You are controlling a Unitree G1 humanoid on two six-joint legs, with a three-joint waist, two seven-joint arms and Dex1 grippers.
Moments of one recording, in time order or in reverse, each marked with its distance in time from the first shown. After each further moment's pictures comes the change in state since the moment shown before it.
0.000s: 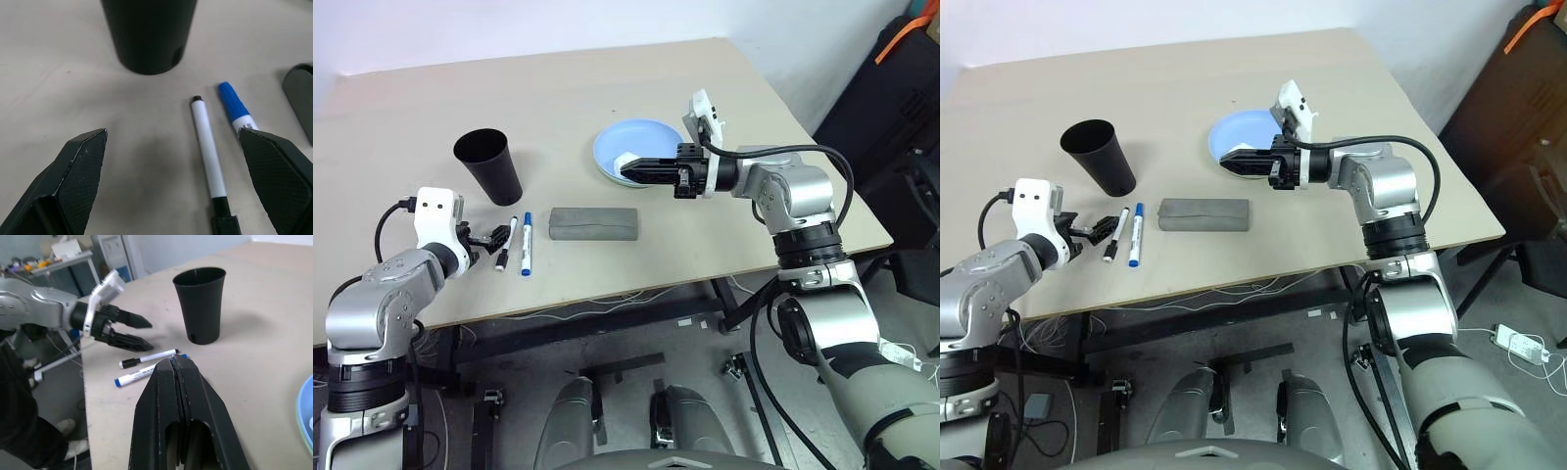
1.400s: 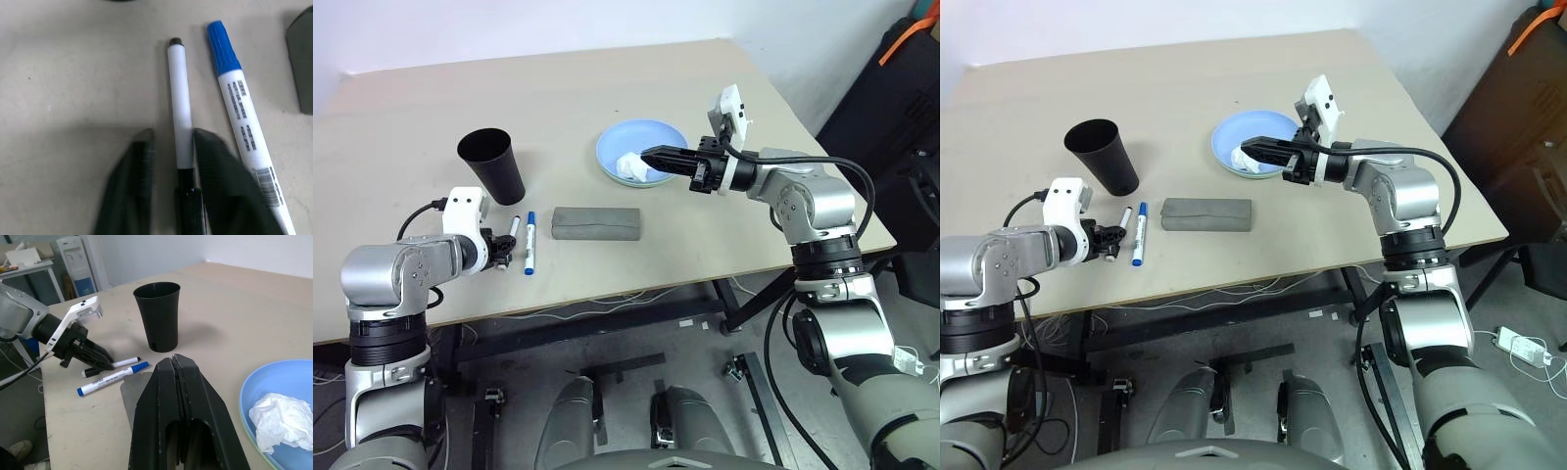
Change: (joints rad) left arm -0.216 -0.062 -0.031 0.037 0.046 0.459 -0.008; right arm 0.081 -0.046 -0.016 -0.079 0.057 -0.064 -0.177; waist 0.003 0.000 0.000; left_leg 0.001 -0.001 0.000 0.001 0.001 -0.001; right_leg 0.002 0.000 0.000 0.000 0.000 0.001
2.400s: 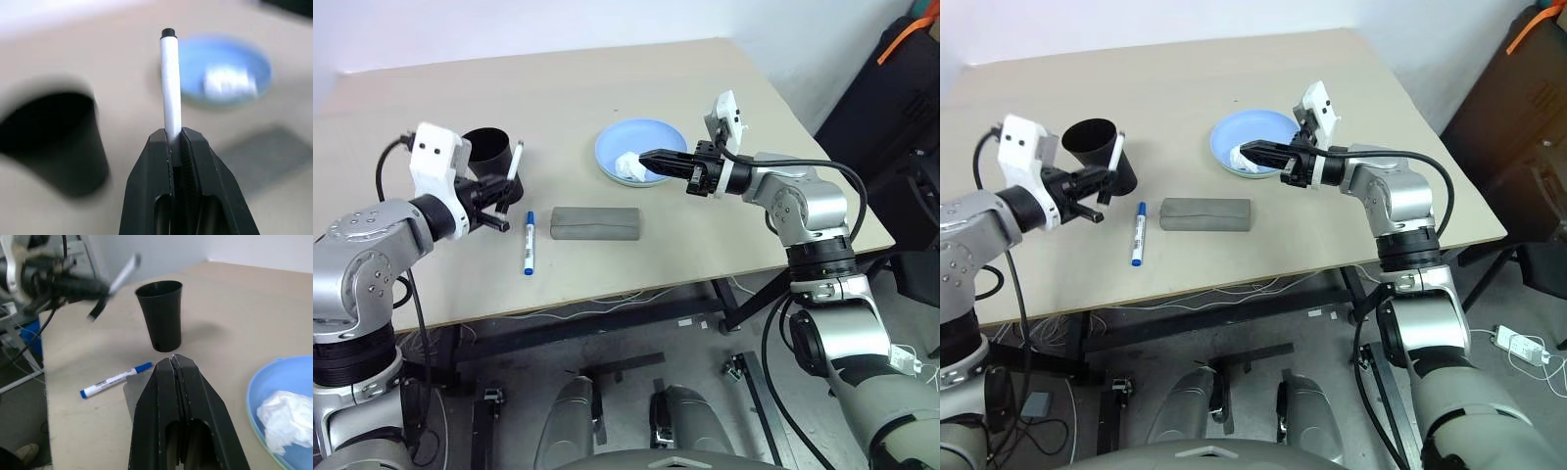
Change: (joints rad) left arm 0.019 0.063 0.086 -0.228 -0.010 -0.543 -0.260; right arm 0.003 0.014 0.006 0.043 0.015 -0.037 0.028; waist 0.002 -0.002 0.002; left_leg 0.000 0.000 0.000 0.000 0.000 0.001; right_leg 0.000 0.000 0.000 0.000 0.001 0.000
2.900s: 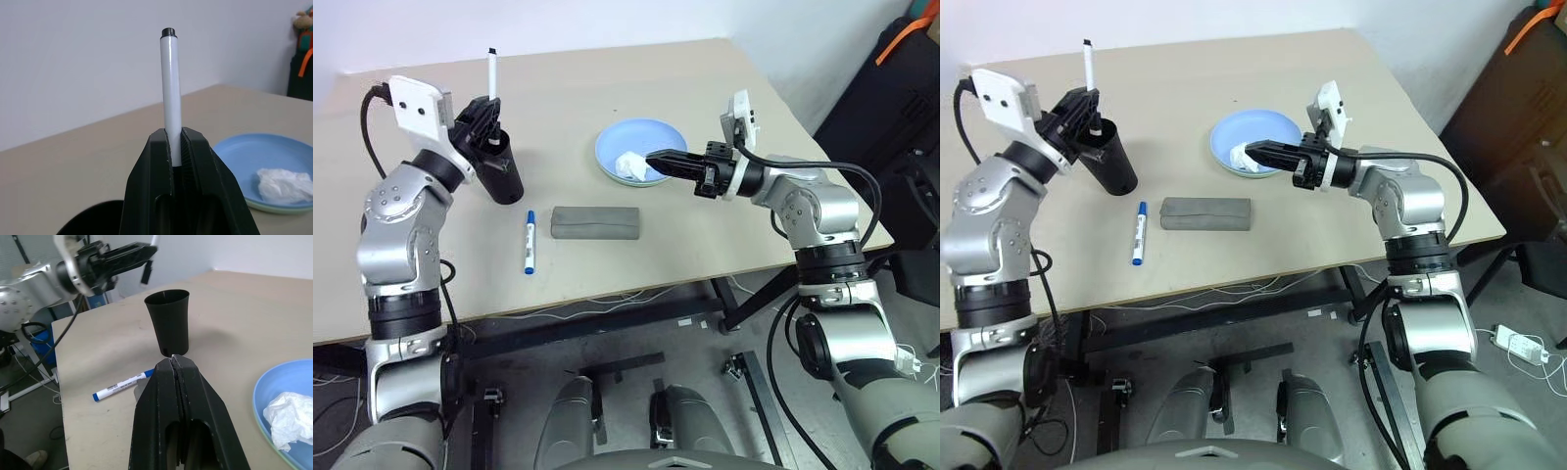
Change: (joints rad) left arm -0.184 -0.145 -0.055 0.484 0.149 -0.619 0.028; right arm 0.035 -0.026 -0.029 -0.049 0.048 0.023 0.021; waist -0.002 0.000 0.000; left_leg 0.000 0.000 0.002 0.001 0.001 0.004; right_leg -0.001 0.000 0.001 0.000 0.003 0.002
